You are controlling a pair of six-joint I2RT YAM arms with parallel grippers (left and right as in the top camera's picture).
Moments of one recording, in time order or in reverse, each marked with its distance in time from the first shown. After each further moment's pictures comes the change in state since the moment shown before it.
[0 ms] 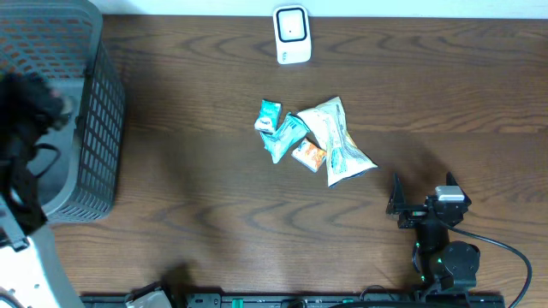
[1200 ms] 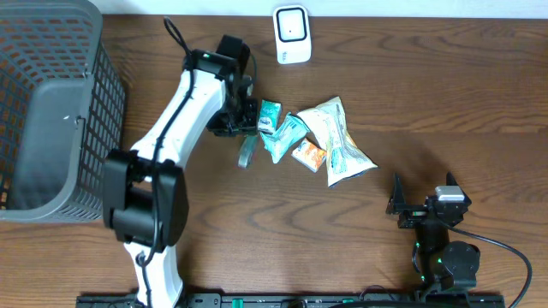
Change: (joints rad) left arm -0.707 0.830 0.000 -0.174 -0.013 0.211; right arm 0.000 0.000 0.000 0.000 0.000 0.000
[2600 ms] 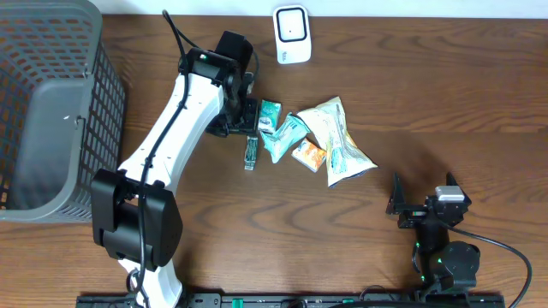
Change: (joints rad) left arm -0.031 -0.109 0.006 -0.046 -0.117 0.050; right arm 0.000 0.000 0.000 0.000 0.000 0.000
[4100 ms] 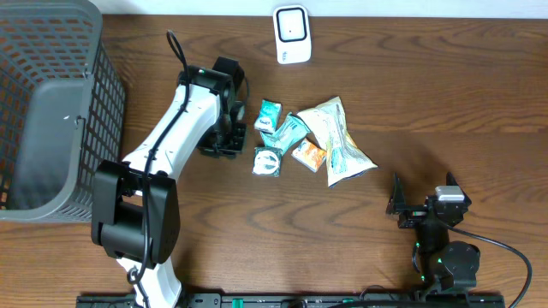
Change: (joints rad) left arm 0.040 0.006 -0.176 -0.025 -0.086 0.053; right arm 0.000 0.000 0.000 0.000 0.000 0.000
